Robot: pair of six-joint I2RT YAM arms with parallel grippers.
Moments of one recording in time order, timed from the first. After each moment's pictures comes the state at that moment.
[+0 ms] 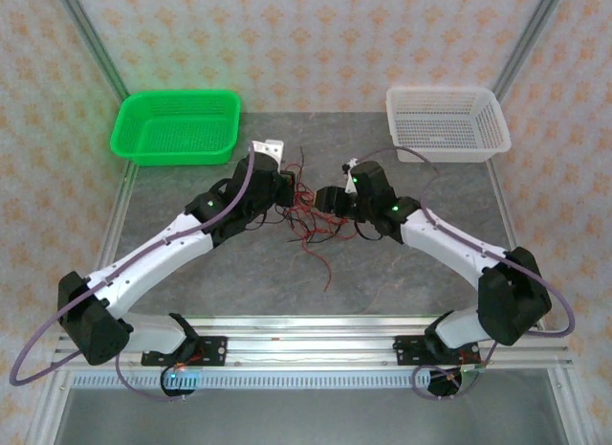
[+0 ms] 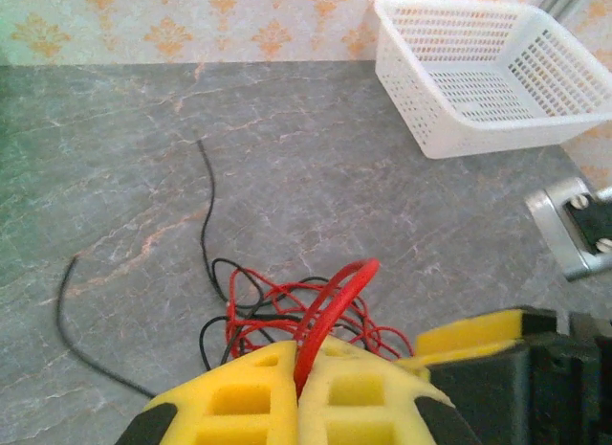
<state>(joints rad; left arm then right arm) -0.68 1.31 1.22 -0.43 -0.25 -0.42 0.60 1.42 0.99 -0.22 -0.21 0.68</state>
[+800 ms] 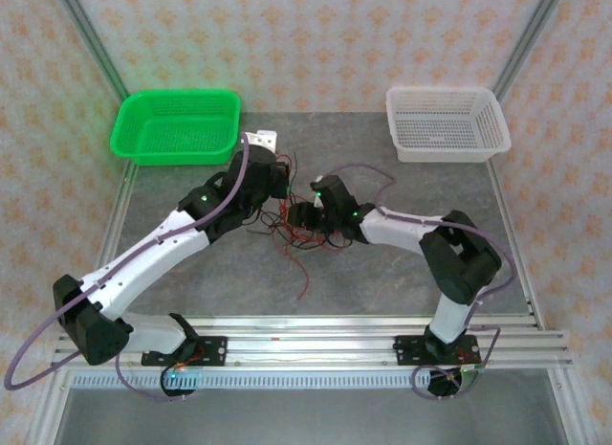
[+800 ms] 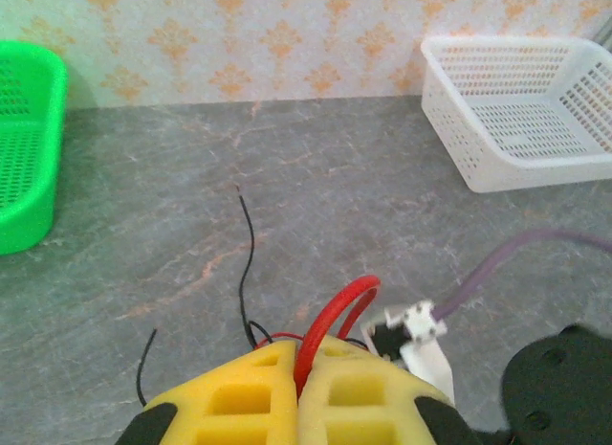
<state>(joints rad) -0.68 1.31 1.31 -0.52 -0.39 -0.40 0.71 1.77 1.00 0.01 -0.26 0.79</state>
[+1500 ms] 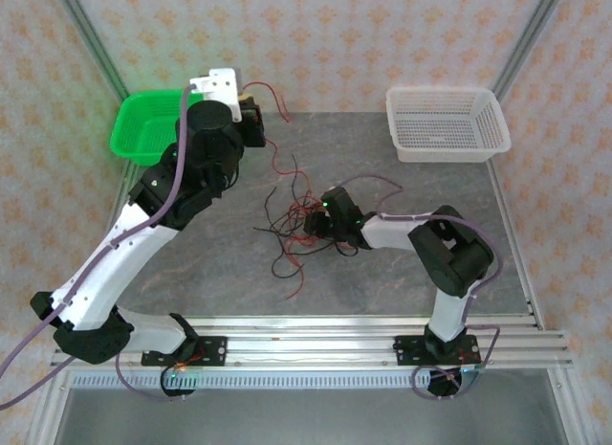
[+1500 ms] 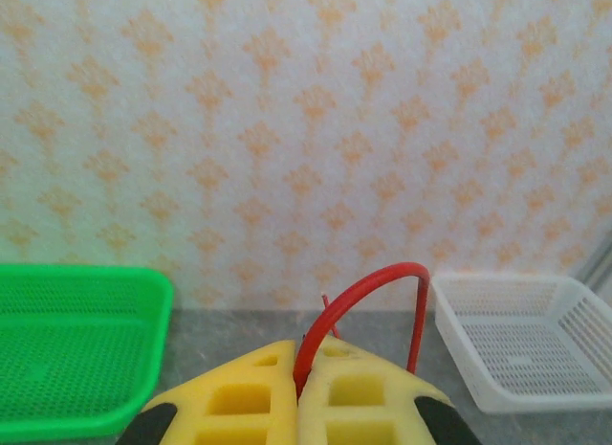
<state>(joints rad) -0.68 1.33 1.76 -0.57 -0.63 -0.24 0.65 1.80 0.90 0.05 -0.10 0.76</state>
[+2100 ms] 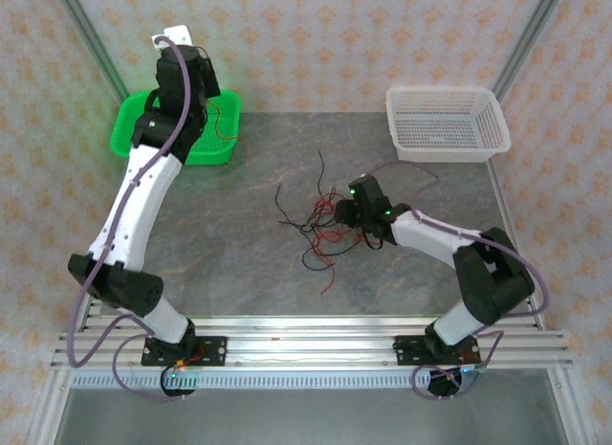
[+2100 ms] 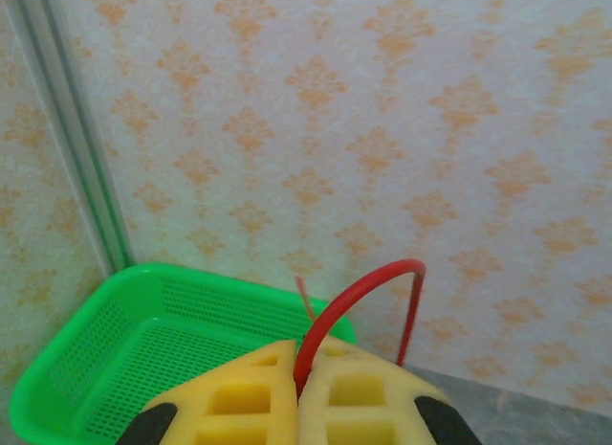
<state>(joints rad) -0.19 1.62 1.92 -0.51 -0.52 -0.19 0.55 1.52 0.89 -0.22 0.05 0.64</state>
